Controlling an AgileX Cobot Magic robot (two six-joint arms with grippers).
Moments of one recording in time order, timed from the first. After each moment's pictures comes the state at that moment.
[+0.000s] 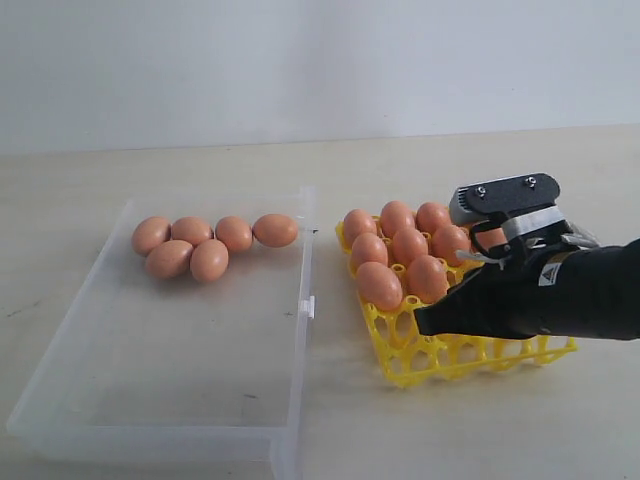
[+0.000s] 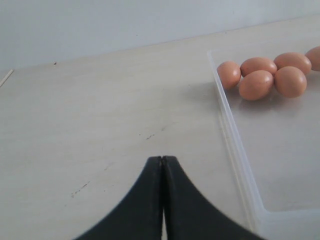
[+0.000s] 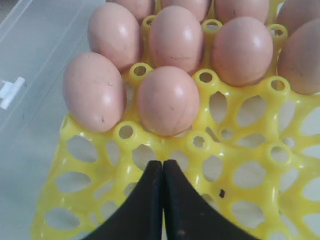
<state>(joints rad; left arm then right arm) -0.05 0.01 0.00 0.10 0.38 0.03 0.47 1.54 -0.55 0.27 -0.06 -0.14</state>
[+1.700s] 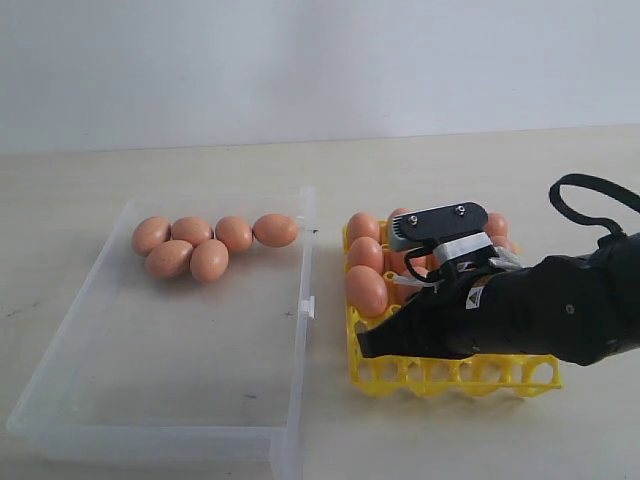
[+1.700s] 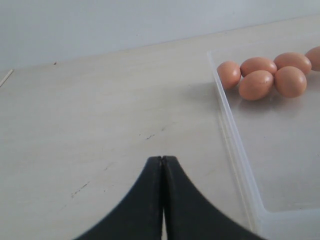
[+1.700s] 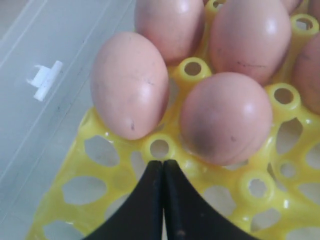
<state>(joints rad) -0.05 0.01 0.00 0.10 0.38 0.03 0.59 1.71 -0.62 0.30 -0.11 -0.08</state>
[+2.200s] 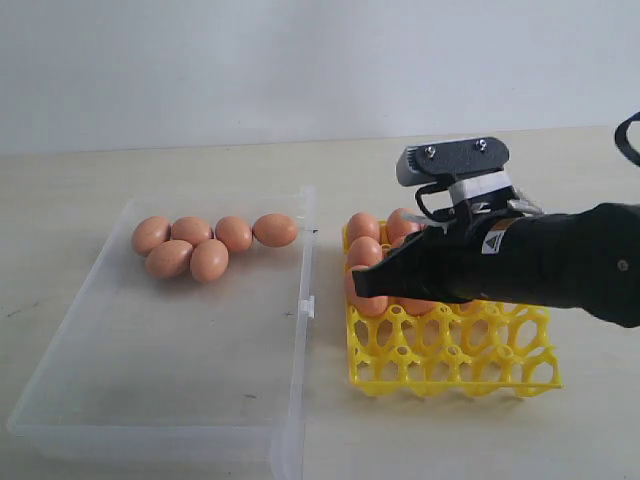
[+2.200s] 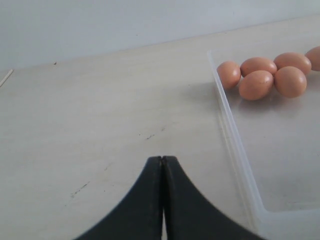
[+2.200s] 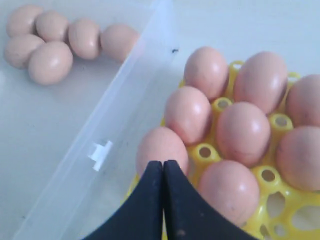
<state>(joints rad) -0.05 0.01 0.00 0.10 0.38 0.03 0.59 1.54 -0.66 0.30 -0.08 -0.08</state>
